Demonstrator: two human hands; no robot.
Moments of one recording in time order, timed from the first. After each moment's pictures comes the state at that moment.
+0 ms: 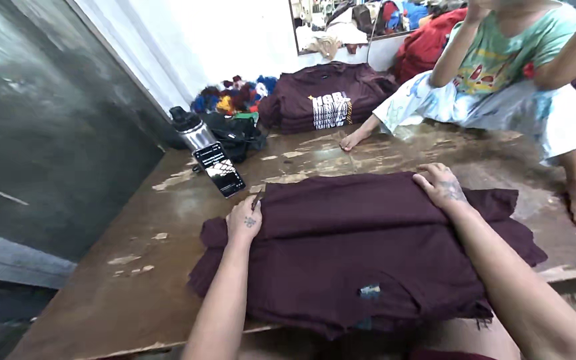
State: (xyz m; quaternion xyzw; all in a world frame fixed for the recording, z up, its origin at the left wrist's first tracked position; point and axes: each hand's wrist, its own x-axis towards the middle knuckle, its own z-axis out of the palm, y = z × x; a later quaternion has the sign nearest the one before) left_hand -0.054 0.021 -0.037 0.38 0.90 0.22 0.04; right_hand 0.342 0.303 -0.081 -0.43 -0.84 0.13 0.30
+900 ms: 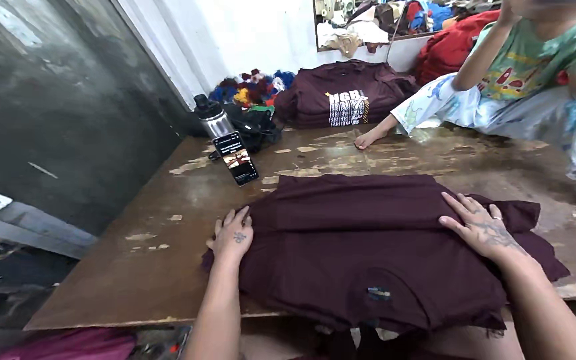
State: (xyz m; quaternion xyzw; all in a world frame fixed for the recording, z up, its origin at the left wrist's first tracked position) left_hand -0.035 -0.045 -0.017 0.26 0.94 0.20 0.11; right_hand 0.392 0.229 -0.081 -0.46 -0.87 0.13 0.14
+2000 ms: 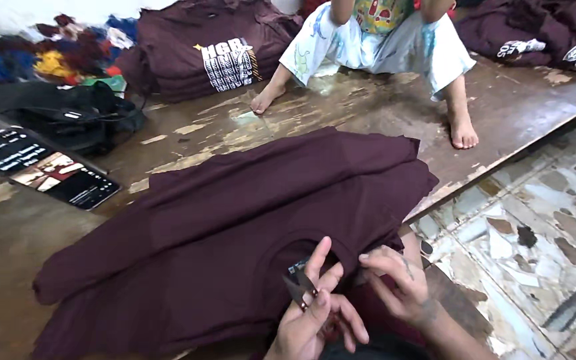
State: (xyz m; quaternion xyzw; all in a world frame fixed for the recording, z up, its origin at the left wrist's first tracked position) left_hand 0.217 -0.040 -0.083 0.39 0.15 0.57 0.71; right_hand 0.400 0.047 -0.099 -0.21 -0.80 0.18 0.53
